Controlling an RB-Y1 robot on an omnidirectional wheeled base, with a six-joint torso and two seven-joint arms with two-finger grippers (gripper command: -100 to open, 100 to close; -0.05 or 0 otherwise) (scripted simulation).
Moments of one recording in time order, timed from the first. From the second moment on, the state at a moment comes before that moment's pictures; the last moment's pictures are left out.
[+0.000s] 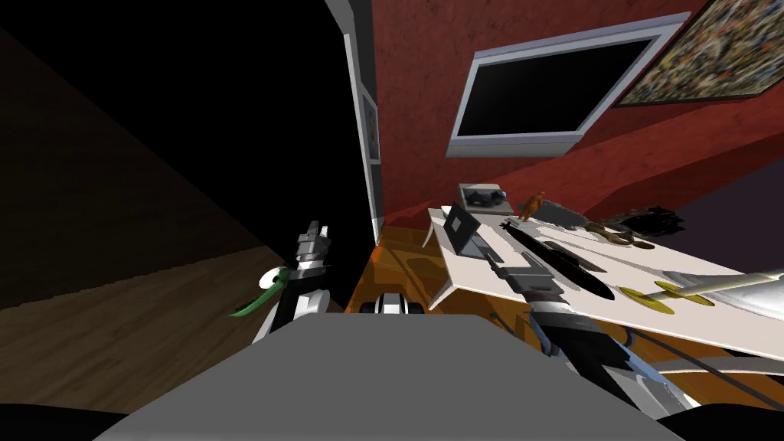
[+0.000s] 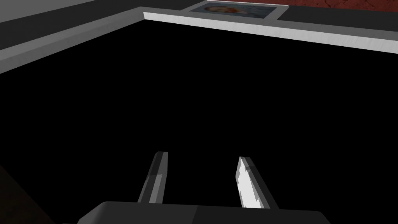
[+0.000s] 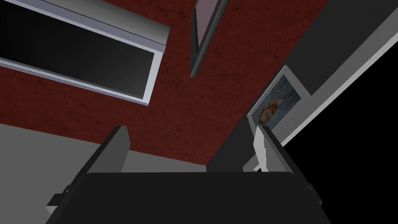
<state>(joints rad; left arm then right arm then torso) 0.48 0.03 0.05 -2.21 0.03 -0.38 0.10 0.80 -0.27 -0.48 -2.19 0.55 -0.36 0.76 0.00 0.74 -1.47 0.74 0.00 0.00</state>
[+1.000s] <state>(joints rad) 0.48 0.03 0.05 -2.21 0.03 -0.38 0.10 0.90 -0.41 -0.70 -2.11 0.73 -0.32 0.98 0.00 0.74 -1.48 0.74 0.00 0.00</state>
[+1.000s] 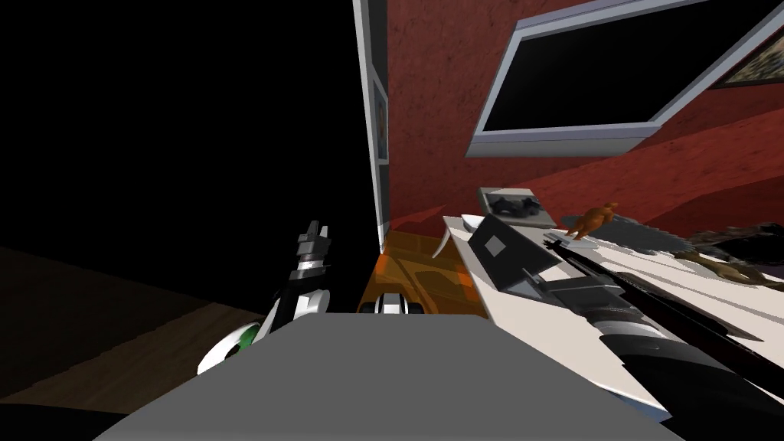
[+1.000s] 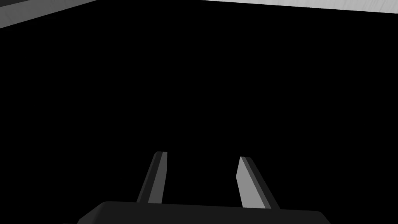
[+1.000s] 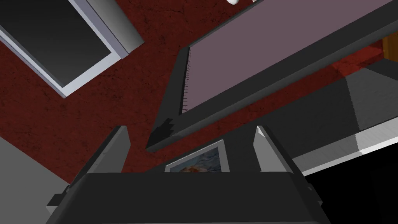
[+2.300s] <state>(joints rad) 0.48 0.03 0.05 -2.21 0.03 -0.38 0.10 0.90 -0.49 -0.69 -2.04 0.56 -0.31 0.75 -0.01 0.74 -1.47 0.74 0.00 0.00</state>
